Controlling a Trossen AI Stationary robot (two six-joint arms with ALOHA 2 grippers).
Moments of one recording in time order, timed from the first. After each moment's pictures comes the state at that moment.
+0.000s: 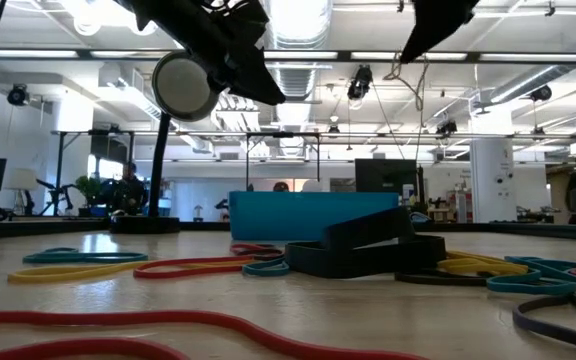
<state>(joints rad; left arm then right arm) 0.13 1.41 1.04 -0.14 -0.26 0.01 0.20 1.33 1.22 -0.97 0.86 0.33</state>
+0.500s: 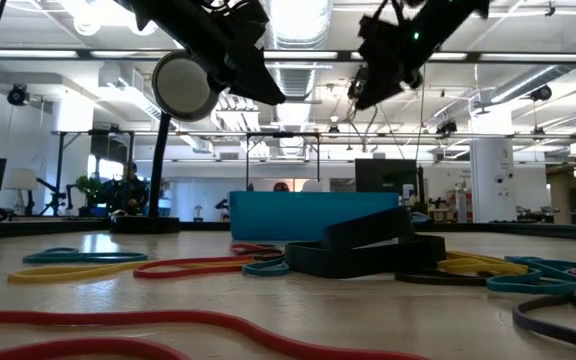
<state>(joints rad) 0.13 1.41 1.04 -0.14 -0.26 0.01 -0.23 1.34 1.02 -0.37 0.38 0.06</state>
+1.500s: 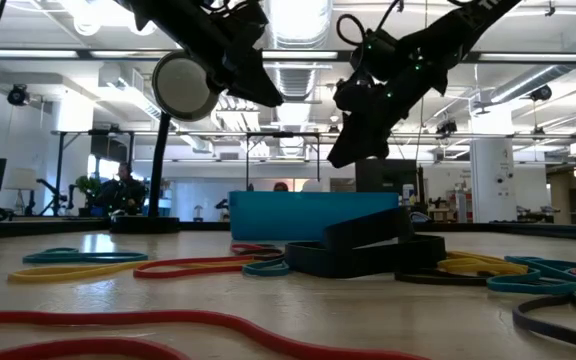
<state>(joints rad) 0.13 1.41 1.04 -0.17 -0.24 0.01 -0.44 1.59 0.99 -0.19 -0.23 0.08</state>
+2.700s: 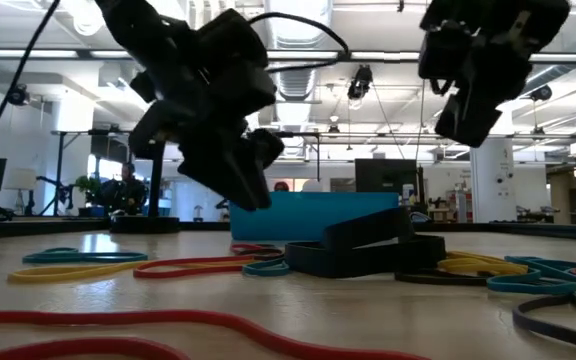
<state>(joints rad) 0.01 1.71 0.93 -0.09 0.28 0.42 -0.09 1.16 0.73 -0.54 -0.44 0.27</state>
